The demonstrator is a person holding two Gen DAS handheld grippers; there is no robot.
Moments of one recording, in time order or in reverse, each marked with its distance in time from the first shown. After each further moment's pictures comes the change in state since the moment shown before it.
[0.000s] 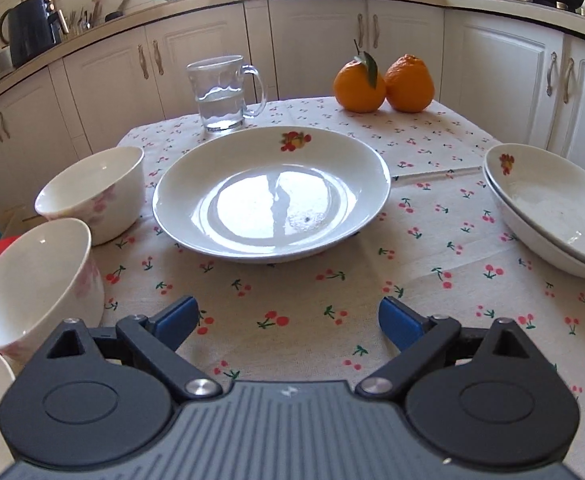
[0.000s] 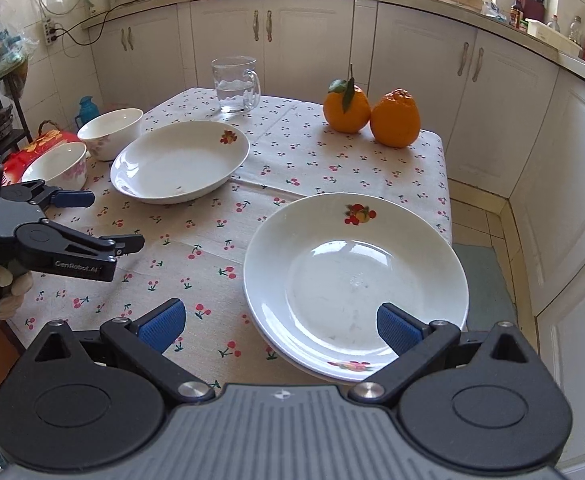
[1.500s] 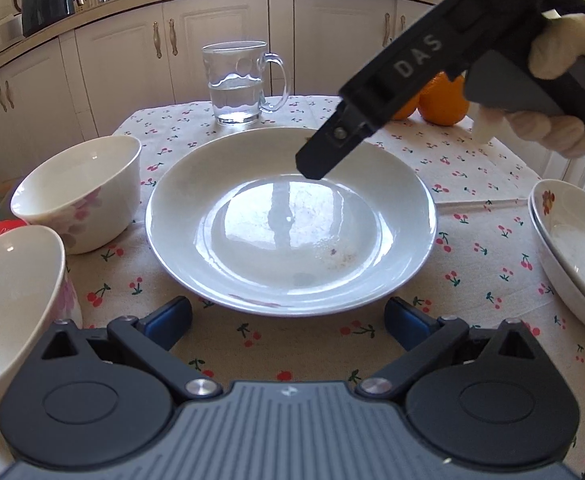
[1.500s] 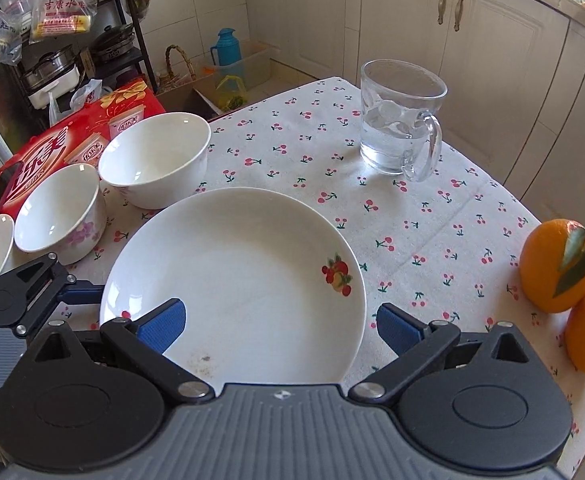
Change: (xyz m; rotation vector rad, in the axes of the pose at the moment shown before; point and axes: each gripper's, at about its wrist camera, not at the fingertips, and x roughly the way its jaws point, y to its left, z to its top) left arm 0.025 0.009 0.019 -0.090 0.019 0.004; right arm 0.206 0.042 0.194 -0.366 0.175 0.394
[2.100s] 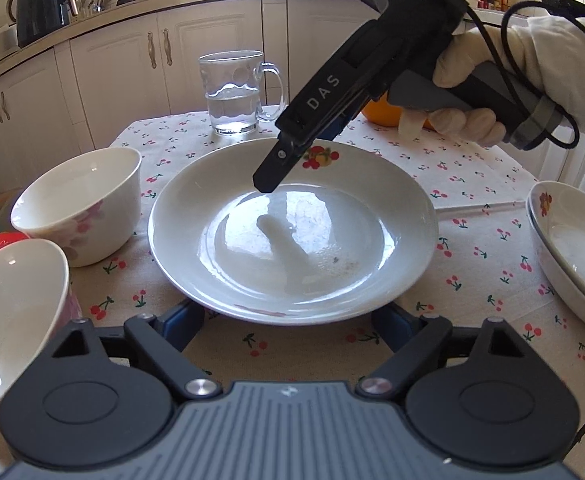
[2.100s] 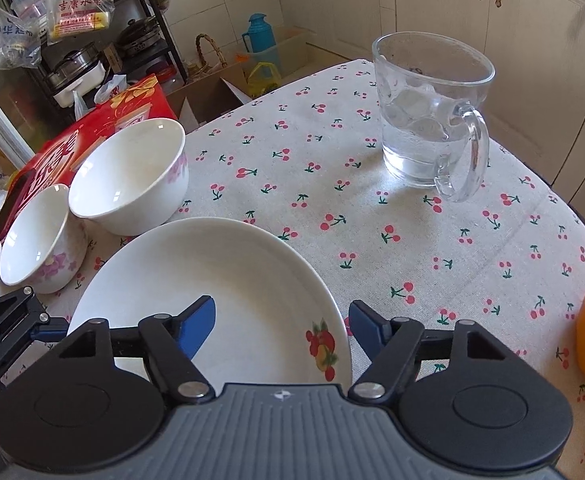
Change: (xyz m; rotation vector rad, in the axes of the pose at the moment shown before) left arm 0.002 0.005 0.004 0.017 -0.020 -0.016; right arm 0.053 -0.037 0.031 0.007 0.047 0.162
